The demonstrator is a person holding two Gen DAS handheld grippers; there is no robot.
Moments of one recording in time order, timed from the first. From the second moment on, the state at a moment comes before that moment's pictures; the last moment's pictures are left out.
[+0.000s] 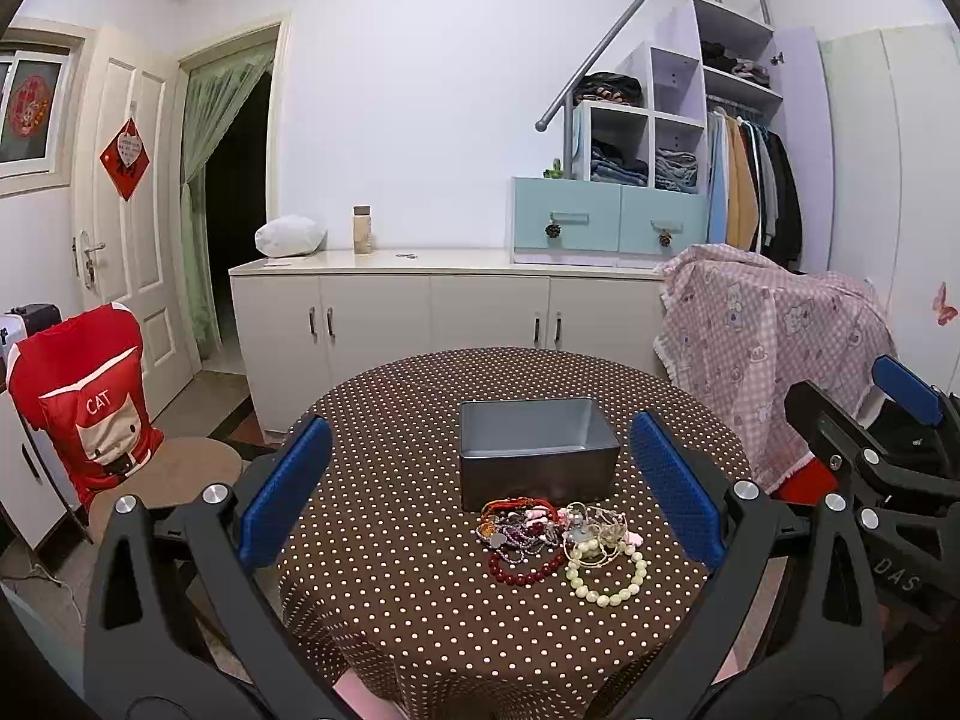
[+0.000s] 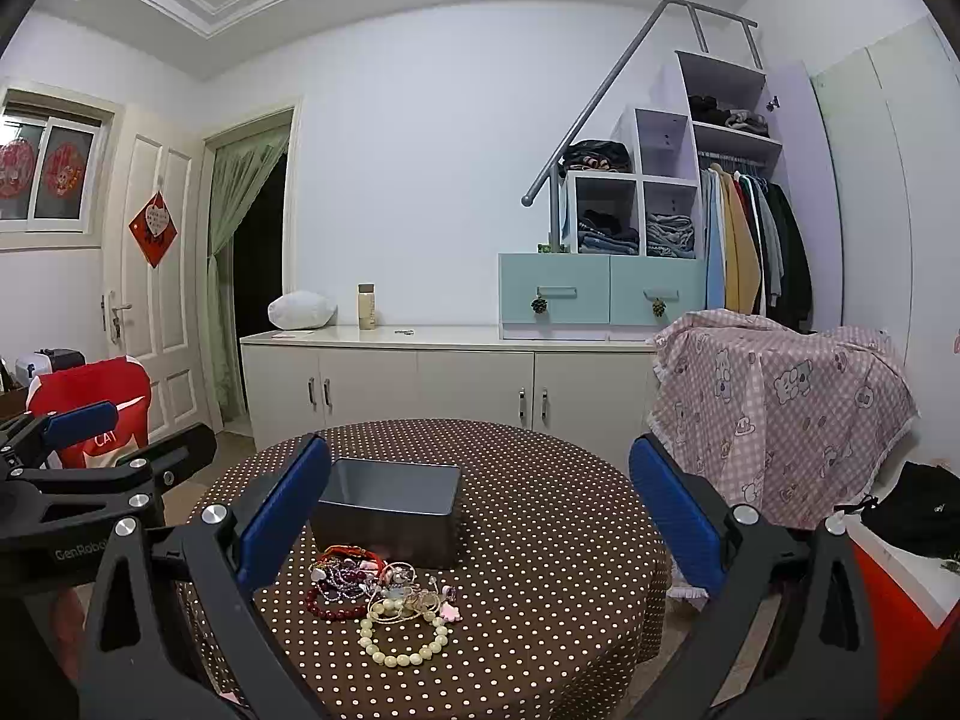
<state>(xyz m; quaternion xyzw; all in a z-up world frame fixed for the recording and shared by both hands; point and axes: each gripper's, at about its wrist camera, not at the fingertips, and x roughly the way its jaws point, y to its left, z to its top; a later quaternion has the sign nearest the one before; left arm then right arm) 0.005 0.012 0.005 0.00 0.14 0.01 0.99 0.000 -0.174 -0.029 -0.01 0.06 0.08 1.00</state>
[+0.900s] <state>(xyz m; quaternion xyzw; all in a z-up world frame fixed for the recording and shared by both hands) 0.005 0.013 0.002 0.00 0.14 0.01 0.99 -0.001 -0.173 -0.033 -0.01 0.06 0.08 0.99</state>
